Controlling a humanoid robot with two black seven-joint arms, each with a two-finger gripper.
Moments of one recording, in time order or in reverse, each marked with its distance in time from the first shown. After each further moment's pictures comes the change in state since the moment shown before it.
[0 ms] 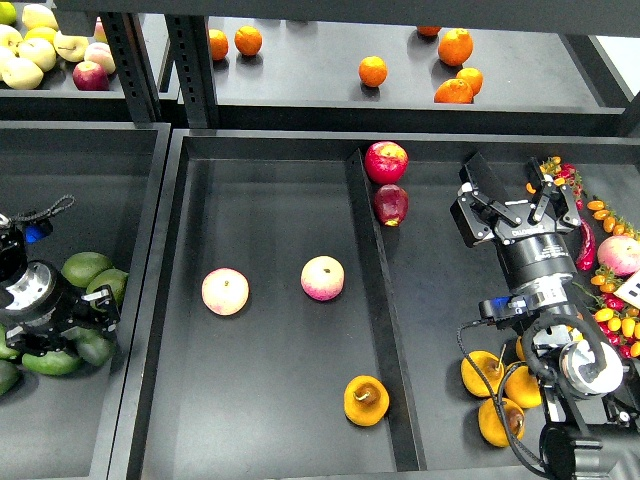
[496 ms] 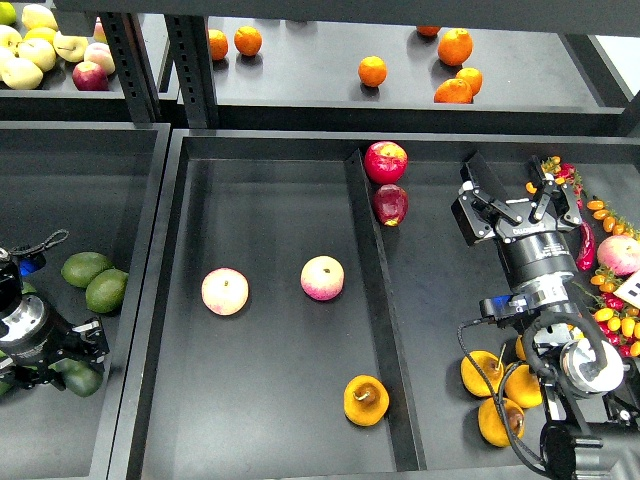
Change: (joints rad) left arm 0.067 -0.011 -0.002 0.032 0.015 0.000 0.000; right arm 0.000 0.000 0.001 0.000 0.000 0.000 0.000
